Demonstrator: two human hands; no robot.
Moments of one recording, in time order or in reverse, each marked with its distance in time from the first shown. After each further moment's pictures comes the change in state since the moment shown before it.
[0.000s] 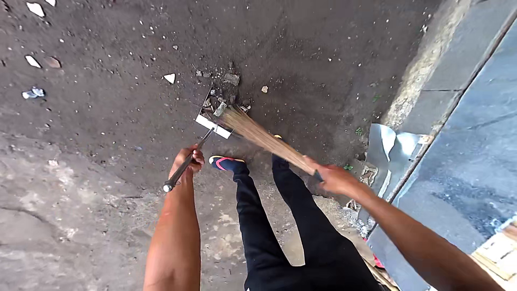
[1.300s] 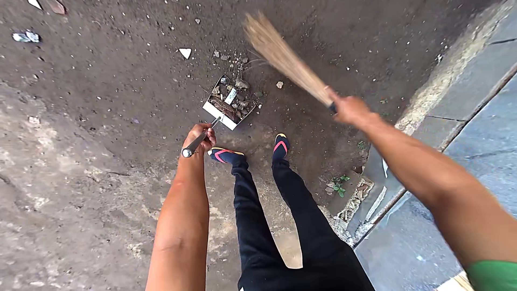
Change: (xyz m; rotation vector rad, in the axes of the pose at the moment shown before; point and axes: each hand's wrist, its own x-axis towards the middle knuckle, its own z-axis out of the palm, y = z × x) left_hand 0.027 -0.001 0.000 -0.052 0.049 -0.040; right_hand 0.130 0.000 -0.138 -0.386 0.412 0.006
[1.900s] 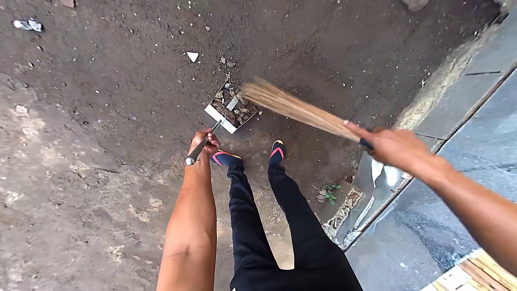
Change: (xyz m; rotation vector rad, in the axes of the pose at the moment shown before) left_hand -0.002 -0.014 -0.015 -0.348 -0.120 0.088; right_hand -0.145 -0.005 -0.072 -0.298 -0.005 -0.098
